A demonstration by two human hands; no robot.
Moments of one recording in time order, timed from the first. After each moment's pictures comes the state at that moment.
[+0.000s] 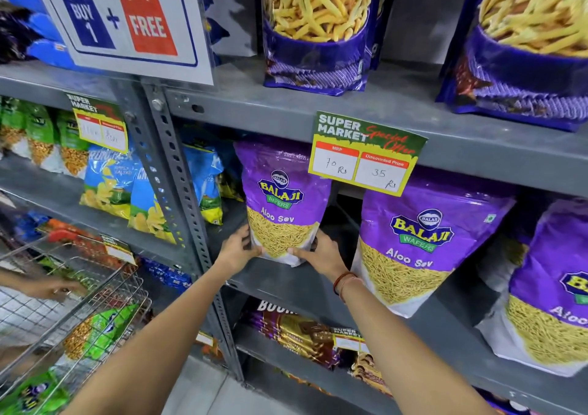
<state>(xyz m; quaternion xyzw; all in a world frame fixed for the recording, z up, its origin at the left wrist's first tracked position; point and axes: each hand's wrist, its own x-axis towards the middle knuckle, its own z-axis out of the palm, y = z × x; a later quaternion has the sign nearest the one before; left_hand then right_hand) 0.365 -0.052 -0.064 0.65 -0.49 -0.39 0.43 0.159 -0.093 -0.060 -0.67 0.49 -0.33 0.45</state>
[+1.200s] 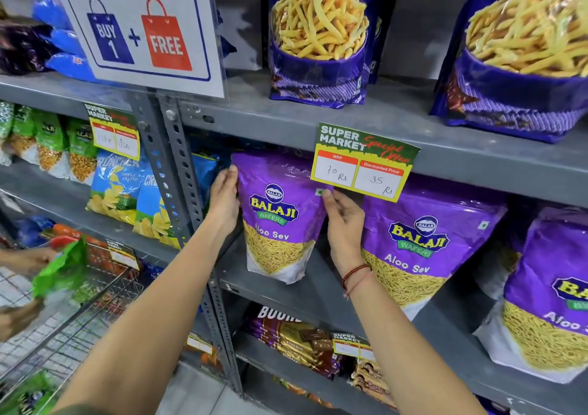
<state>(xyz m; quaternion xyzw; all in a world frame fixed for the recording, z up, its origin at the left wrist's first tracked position) 0.370 -0.085 0.046 0.46 -0.32 -0.41 0.71 0.163 -0.075 0.033 -0.48 0.32 -0.67 0.48</state>
